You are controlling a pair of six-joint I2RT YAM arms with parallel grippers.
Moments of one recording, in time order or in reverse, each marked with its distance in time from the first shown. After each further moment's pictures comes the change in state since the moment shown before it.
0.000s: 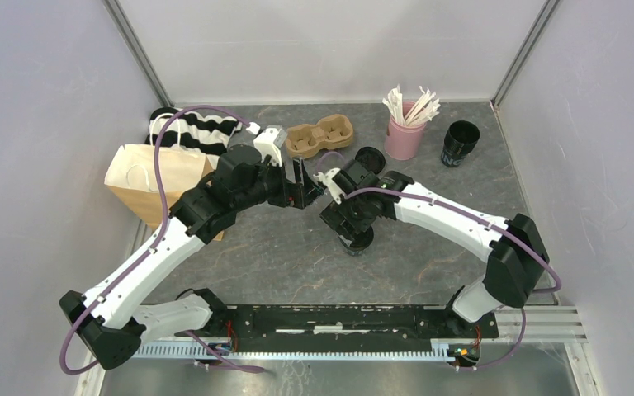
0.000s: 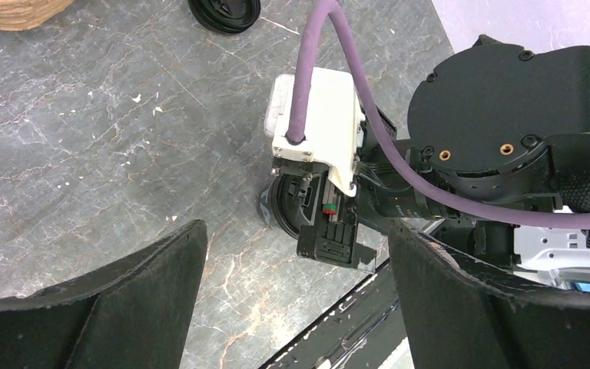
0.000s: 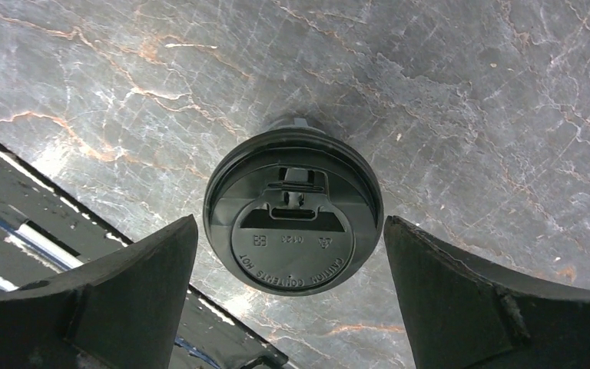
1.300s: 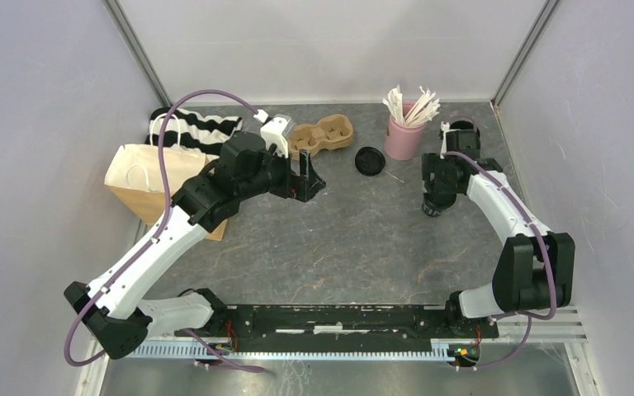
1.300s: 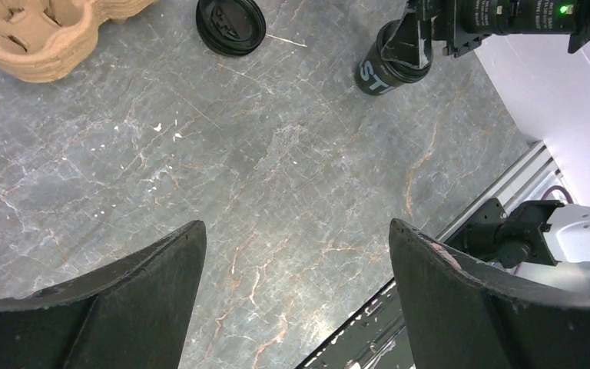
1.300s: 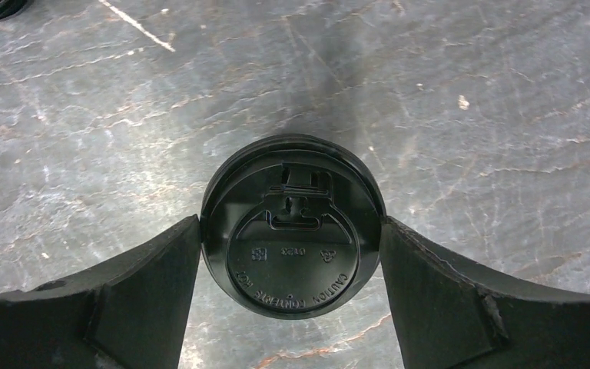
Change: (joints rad) left arm 0.000 0.072 0.119 -0.057 0.010 0.114; right arm -0.750 -0.106 -0.194 0.229 0.113 0.051
